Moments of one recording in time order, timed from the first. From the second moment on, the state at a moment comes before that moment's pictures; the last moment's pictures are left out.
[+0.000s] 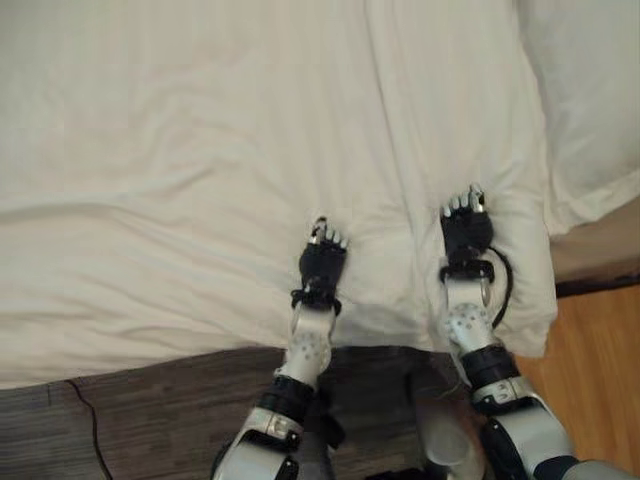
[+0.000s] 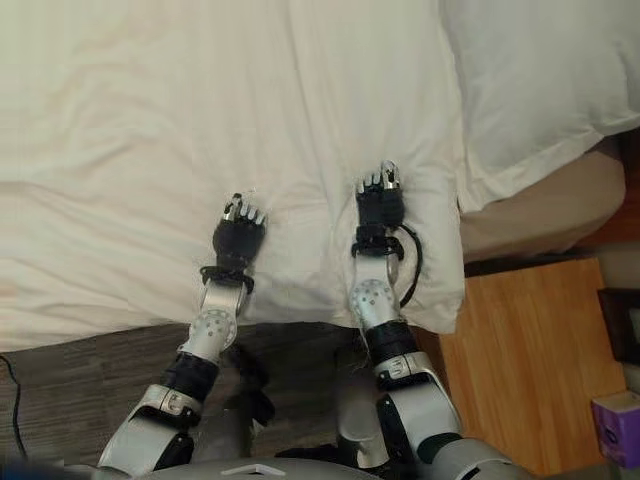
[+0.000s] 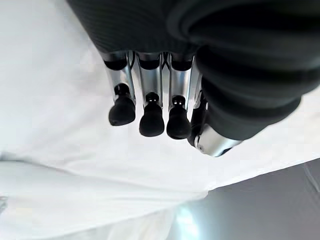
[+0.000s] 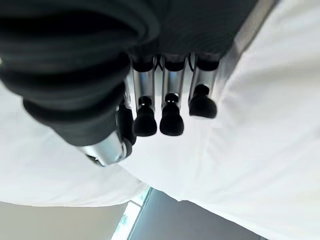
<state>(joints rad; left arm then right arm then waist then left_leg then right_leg) -0.36 0.00 -0.15 0.40 -1.33 -0.21 -0.05 -0.54 -0.06 0.04 0.48 1.23 -0.39 -0.01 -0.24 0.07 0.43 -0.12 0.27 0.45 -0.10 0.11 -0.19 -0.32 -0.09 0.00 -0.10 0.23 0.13</state>
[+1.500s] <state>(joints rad) -0.15 0.61 0.34 0.48 -0.60 -0.28 0.31 0.06 -0.34 -0.40 0.52 0.67 -0.26 -0.28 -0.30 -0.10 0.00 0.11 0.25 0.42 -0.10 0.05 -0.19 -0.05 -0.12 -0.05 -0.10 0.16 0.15</state>
